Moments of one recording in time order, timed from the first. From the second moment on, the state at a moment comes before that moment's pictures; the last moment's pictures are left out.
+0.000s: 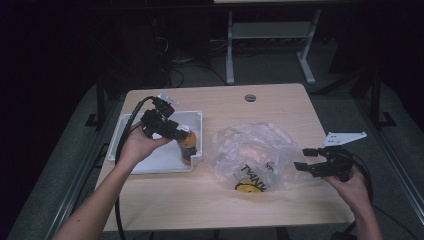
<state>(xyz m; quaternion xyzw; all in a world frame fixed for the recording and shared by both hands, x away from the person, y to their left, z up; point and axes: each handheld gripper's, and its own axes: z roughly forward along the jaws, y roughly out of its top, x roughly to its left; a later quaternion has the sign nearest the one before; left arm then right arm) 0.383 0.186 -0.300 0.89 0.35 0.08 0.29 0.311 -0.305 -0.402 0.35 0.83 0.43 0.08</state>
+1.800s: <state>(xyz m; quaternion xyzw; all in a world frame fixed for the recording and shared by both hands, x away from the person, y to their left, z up) 0.345 0.250 -0.342 0.87 0.37 0.08 0.32 0.308 -0.311 -0.401 0.36 0.82 0.43 0.09</state>
